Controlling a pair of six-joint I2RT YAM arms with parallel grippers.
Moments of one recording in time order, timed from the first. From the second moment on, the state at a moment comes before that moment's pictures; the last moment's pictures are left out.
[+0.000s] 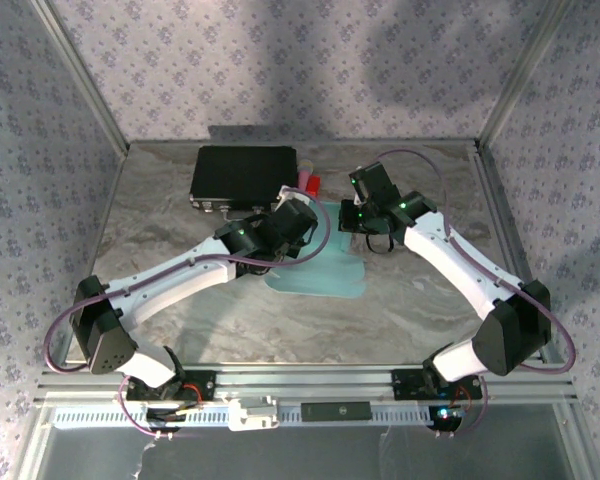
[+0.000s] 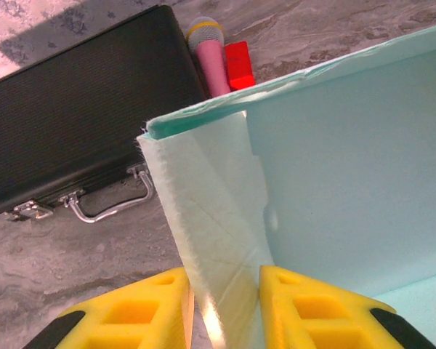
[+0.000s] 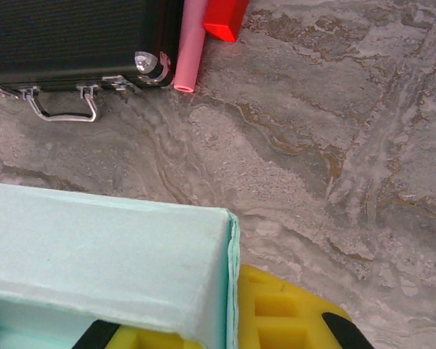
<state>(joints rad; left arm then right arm) -0.99 1.49 1.35 -0.72 -0.59 -0.33 0.56 1.45 1.31 -0.76 0.01 0.55</state>
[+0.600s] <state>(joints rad) -1.00 1.46 1.35 -0.73 -0.63 -0.37 0.55 1.46 1.31 -0.73 -0.04 0.55</state>
